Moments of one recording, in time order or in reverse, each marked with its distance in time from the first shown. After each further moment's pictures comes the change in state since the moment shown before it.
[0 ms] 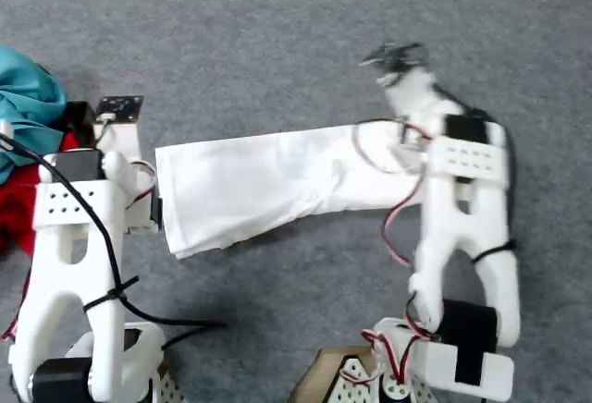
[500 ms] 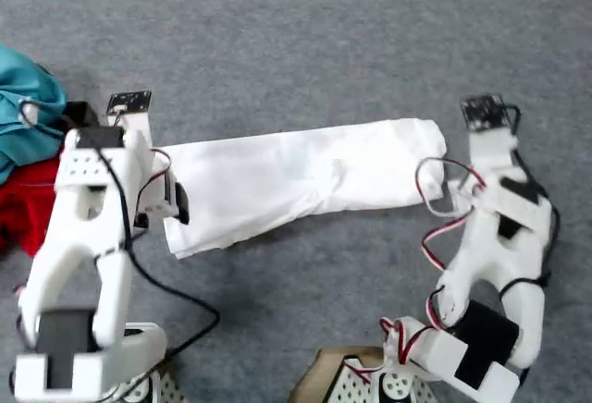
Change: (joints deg) left arm 1.6 17.8 -7.5 -2.8 7.9; right arm 20.3 0.0 22.6 -22.4 -3.6
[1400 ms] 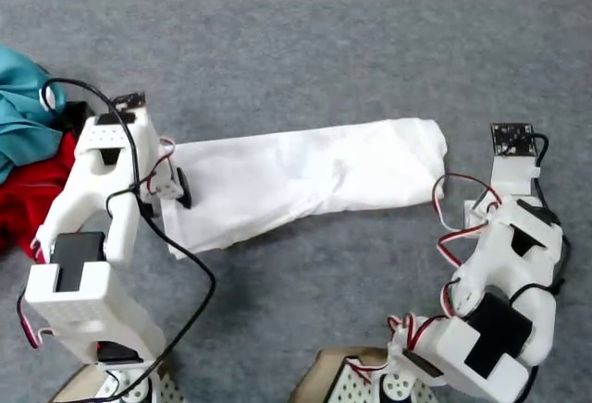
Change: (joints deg) left arm -1.9 22.6 -6.6 -14.9 8.0; right arm 5.5 3.8 3.4 -4.9 -4.0
